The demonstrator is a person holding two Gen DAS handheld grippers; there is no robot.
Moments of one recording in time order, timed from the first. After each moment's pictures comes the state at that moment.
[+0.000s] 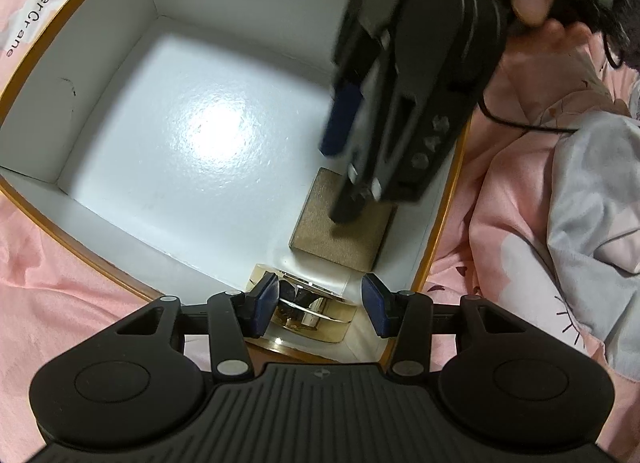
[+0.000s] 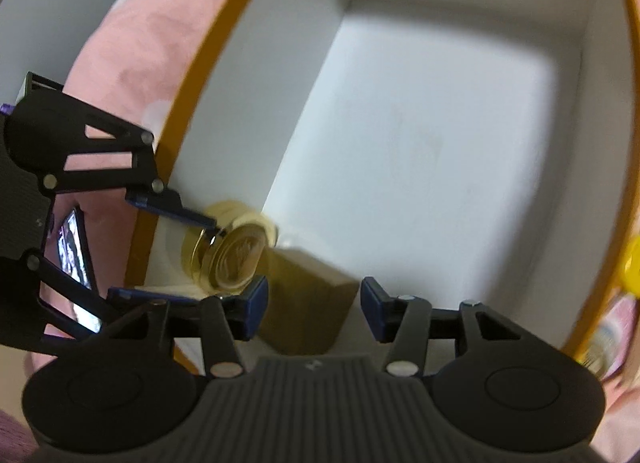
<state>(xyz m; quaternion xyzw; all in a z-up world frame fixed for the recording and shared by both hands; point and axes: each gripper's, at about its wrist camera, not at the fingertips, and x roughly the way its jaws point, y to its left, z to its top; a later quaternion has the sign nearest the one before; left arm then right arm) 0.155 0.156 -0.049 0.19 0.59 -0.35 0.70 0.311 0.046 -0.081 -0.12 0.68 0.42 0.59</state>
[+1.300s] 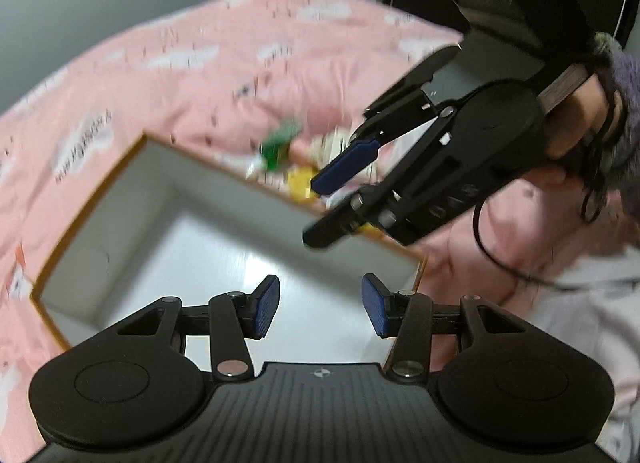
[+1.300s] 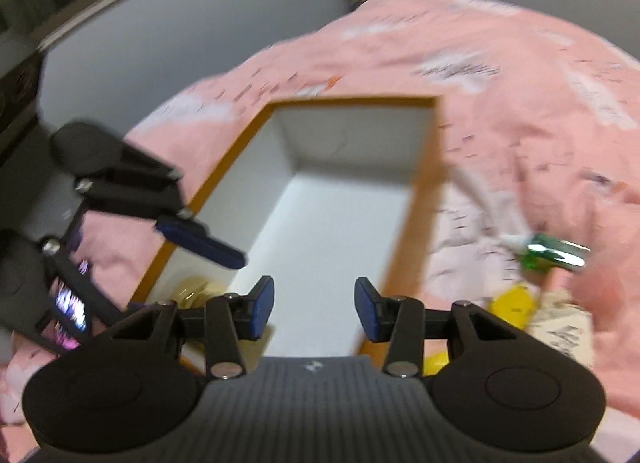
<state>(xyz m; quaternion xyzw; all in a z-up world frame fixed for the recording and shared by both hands) 0.138 0.087 0.024 0.15 0.42 -0.32 0.84 0.273 -0.077 0.008 -0.07 0.45 0.40 0.80</state>
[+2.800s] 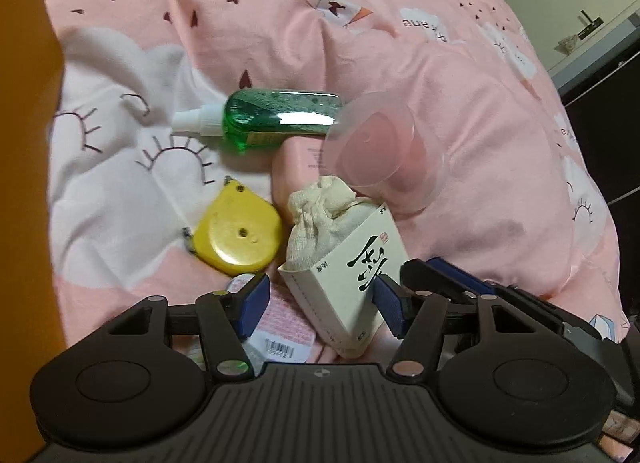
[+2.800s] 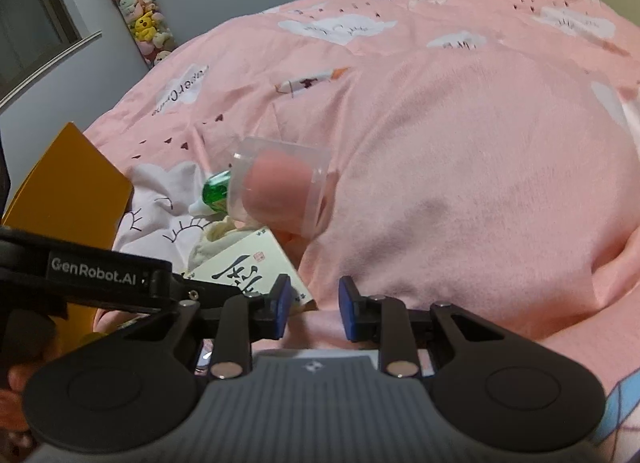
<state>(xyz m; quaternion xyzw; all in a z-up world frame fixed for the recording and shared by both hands) 0.292 -0.048 -0.122 -0.18 0.55 -0.11 0.81 0.351 -0.278 -0.128 0.09 0.44 0.18 0.87</state>
